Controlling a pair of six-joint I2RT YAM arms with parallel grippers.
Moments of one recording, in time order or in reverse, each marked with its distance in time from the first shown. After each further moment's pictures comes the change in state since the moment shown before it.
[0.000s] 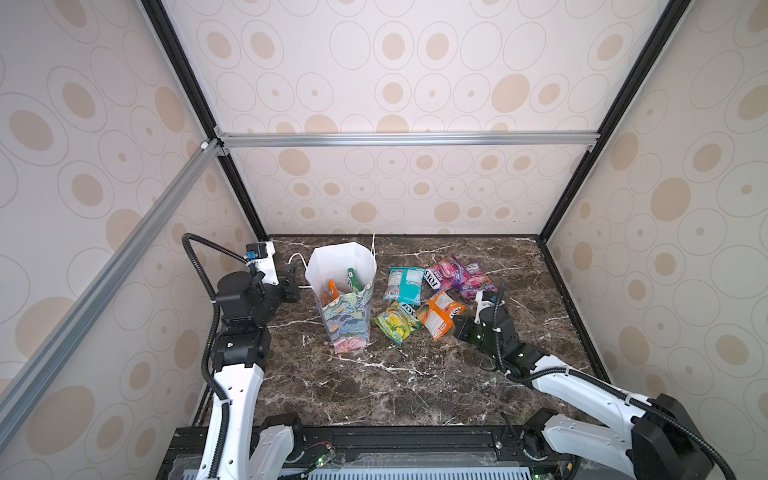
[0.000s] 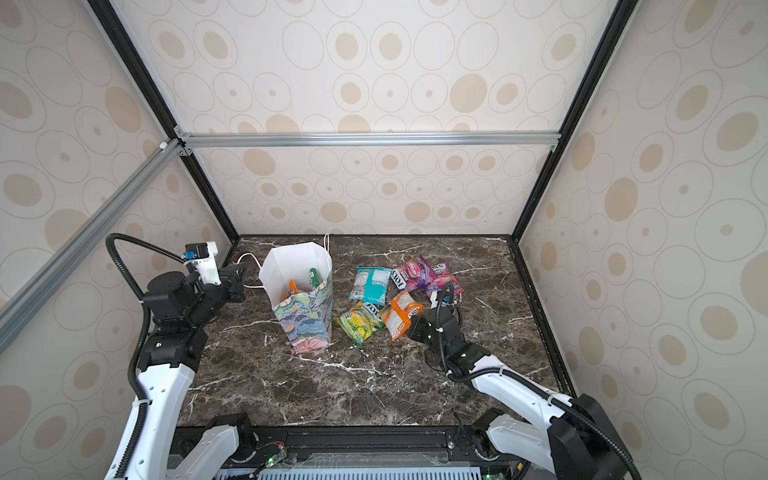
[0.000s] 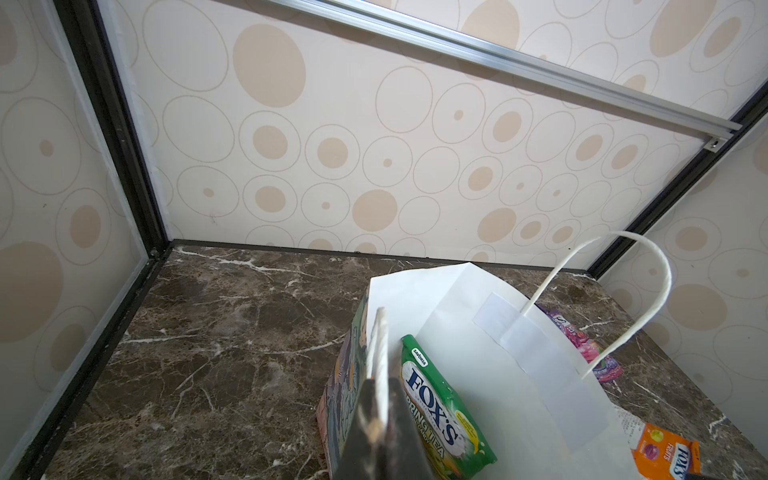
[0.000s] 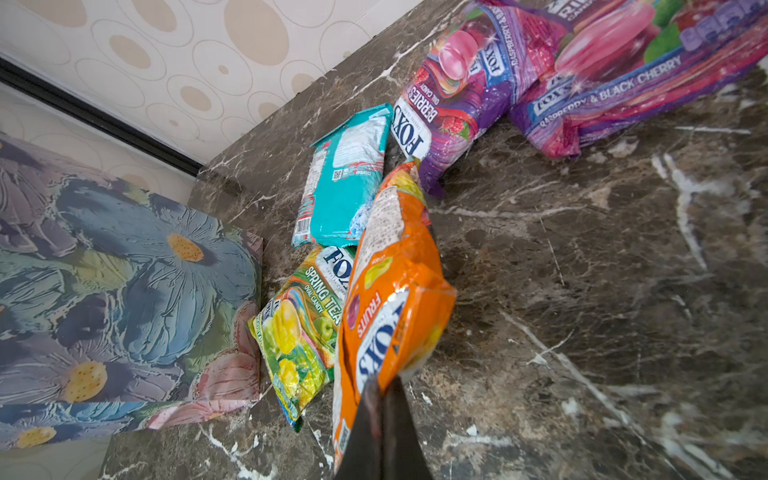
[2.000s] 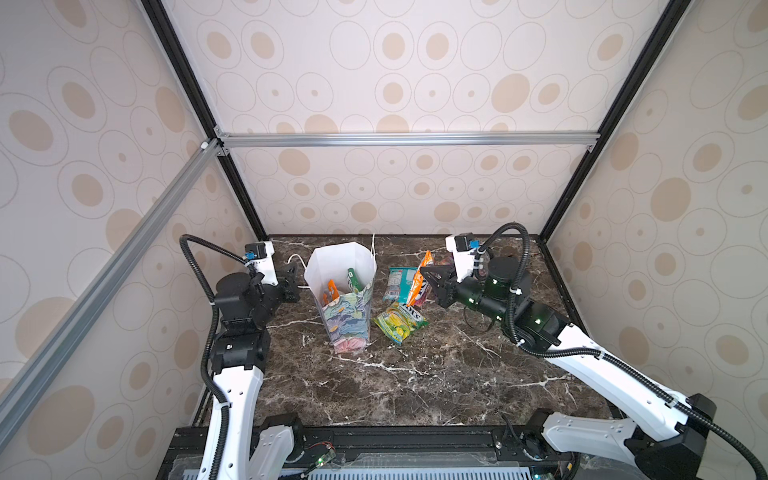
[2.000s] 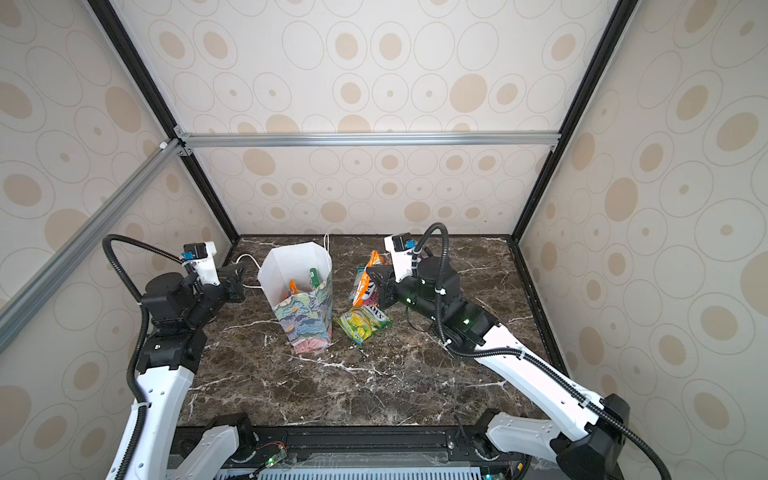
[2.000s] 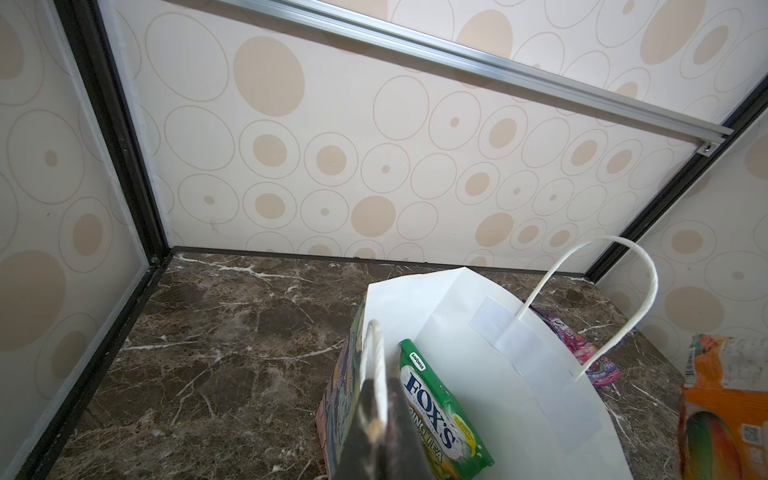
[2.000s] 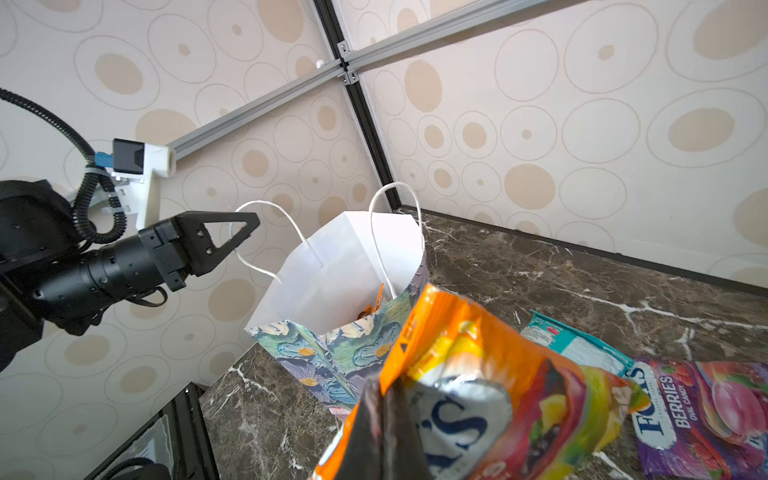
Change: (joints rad) left arm 0.000 -0.013 0.000 0.006 0.001 -0.001; right arm 0.181 0.075 0.650 -0.193 -0.217 -0.456
